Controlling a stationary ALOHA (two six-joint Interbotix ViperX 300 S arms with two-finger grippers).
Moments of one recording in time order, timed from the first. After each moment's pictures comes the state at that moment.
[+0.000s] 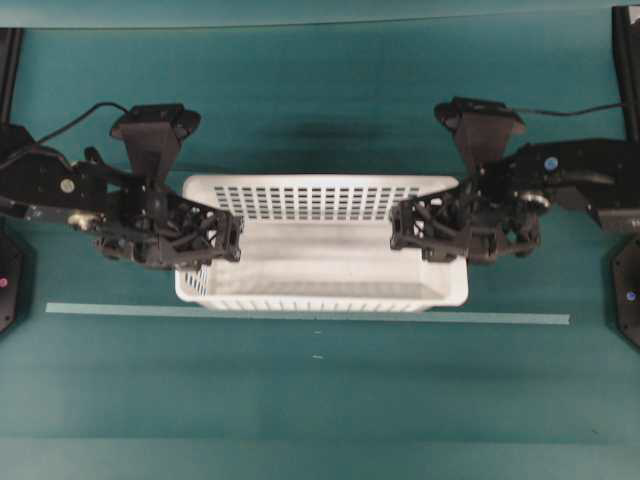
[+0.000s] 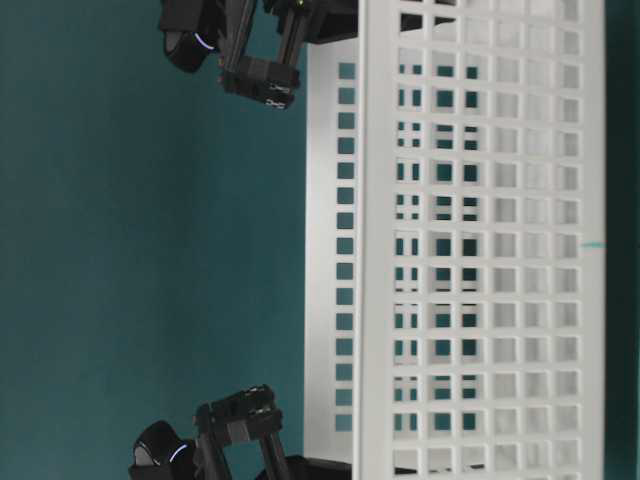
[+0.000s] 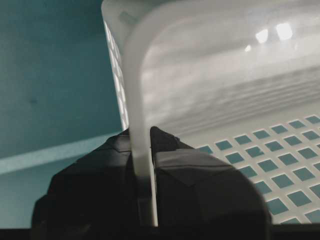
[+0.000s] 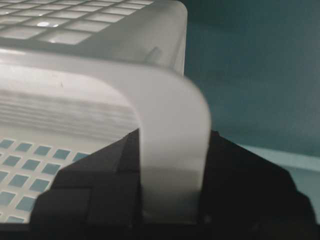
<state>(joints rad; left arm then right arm) 0.07 -0.16 0.66 0.03 0.64 -1.40 -0.13 -0.10 0.65 0.13 0.75 1.30</state>
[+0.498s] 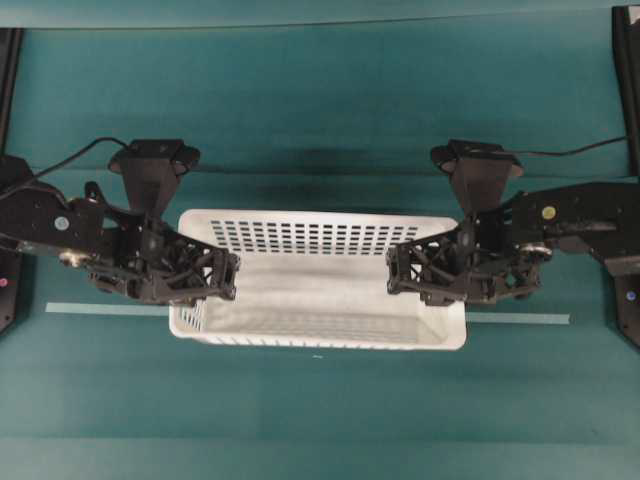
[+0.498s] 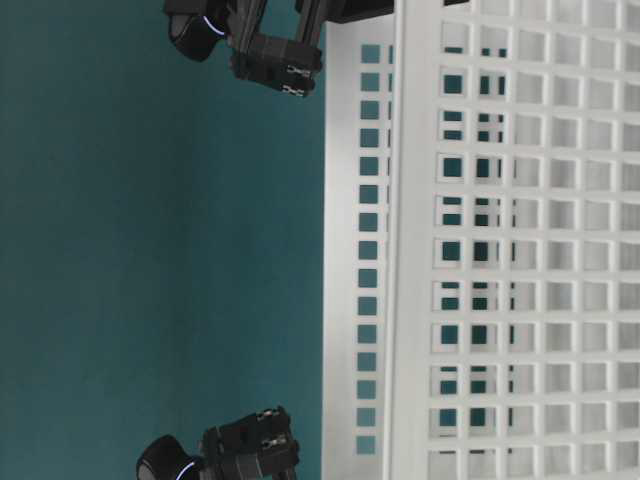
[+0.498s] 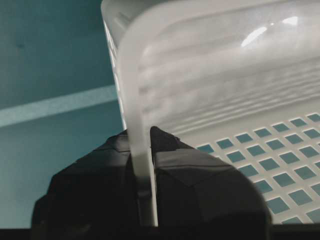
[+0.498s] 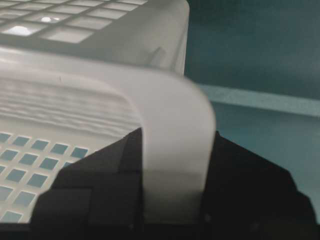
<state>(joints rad) -0.04 -0.16 0.67 0.02 0.64 -1.49 0.01 -0.09 0.65 0.12 0.73 1.43</state>
